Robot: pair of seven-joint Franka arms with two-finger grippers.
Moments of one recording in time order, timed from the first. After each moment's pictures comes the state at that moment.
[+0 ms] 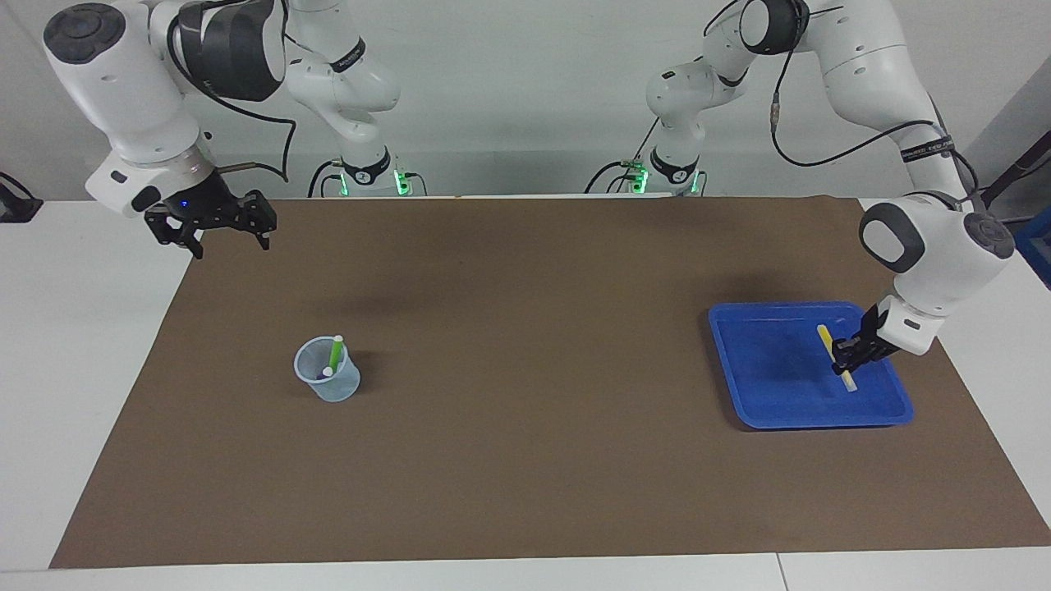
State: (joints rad) left arm 0.28 0.43 -0.11 -1.67 -0.10 2.14 0.06; right arm -0.15 0.03 0.09 -1.65 -0.07 1.62 -0.25
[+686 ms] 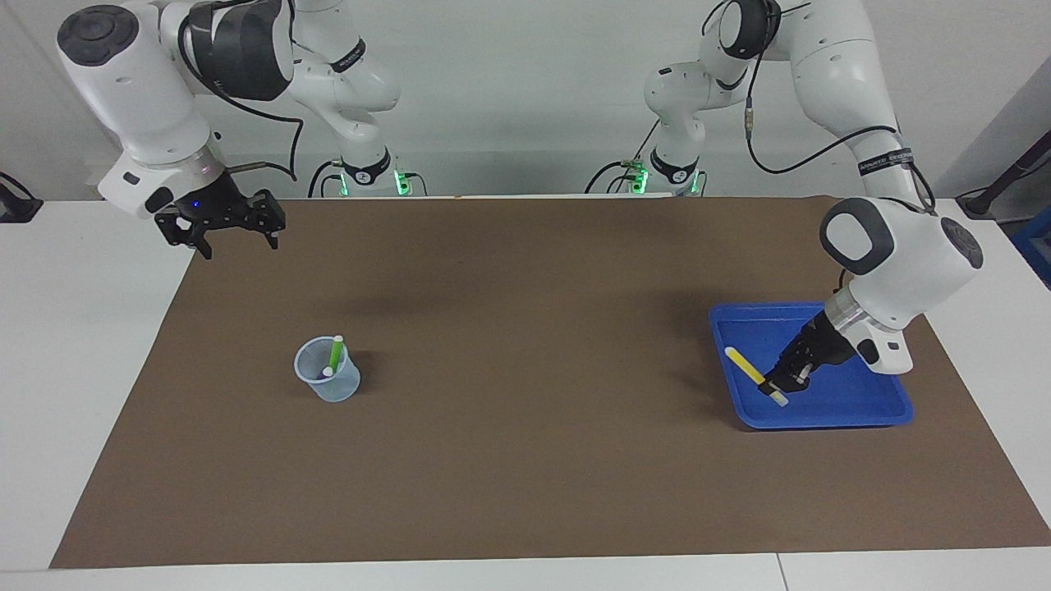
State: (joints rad) left arm 0.07 0.43 -0.13 -1.57 -0.38 2.09 -0.81; right arm -0.14 0.03 0.10 -1.65 -0.07 1.61 -0.25
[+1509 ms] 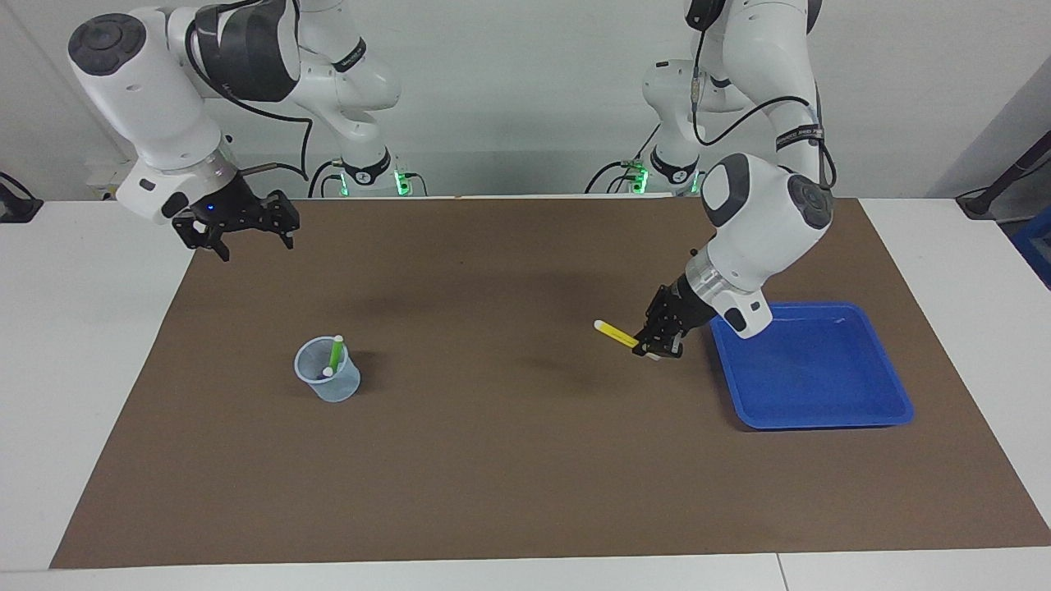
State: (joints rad) left arm -0.20 0.31 -0.14 -1.65 -0.43 2.08 -1.50; right arm -0.05 0.03 0.01 -1.67 0.03 1.62 -0.25
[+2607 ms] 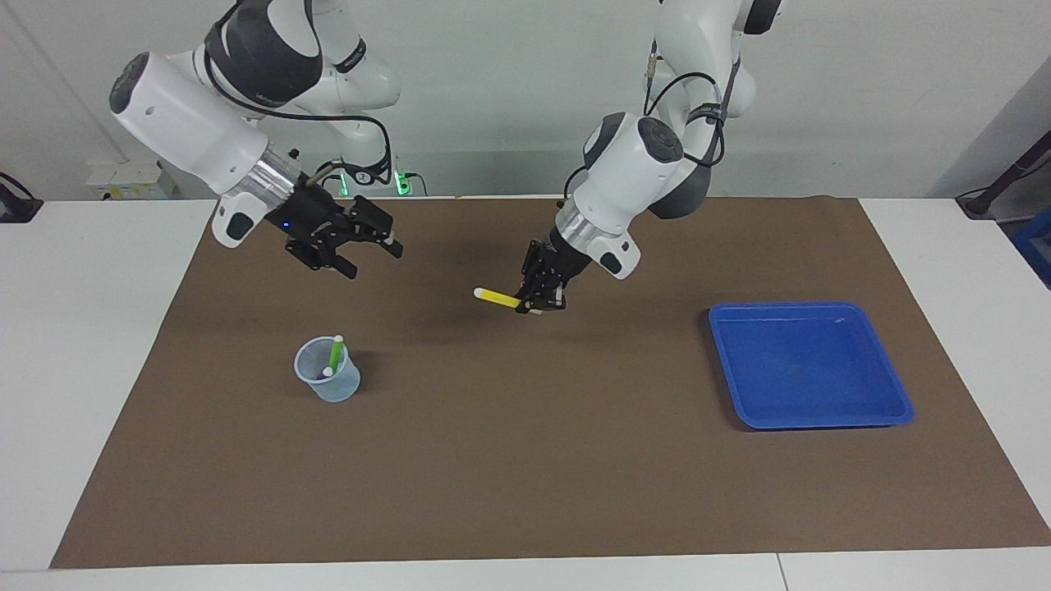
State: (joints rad) left arm -0.50 0.28 -0.13 -1.69 -0.46 2.29 -2.03; right arm 0.06 0.06 0.03 -1.72 0.58 1.83 -0.01
